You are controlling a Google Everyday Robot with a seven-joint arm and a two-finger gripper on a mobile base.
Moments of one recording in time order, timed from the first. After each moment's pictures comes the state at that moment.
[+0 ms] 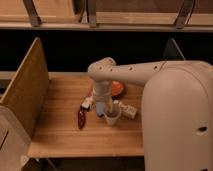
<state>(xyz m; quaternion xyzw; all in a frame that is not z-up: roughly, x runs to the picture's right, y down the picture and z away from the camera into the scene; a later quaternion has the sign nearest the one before) -0.022 0.114 0.783 -0.28 0.29 0.70 0.59</state>
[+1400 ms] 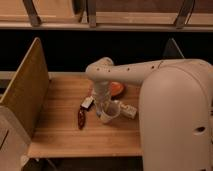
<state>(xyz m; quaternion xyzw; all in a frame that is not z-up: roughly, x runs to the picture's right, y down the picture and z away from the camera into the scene) -0.021 0.096 0.776 -0.25 0.28 0.68 0.63</state>
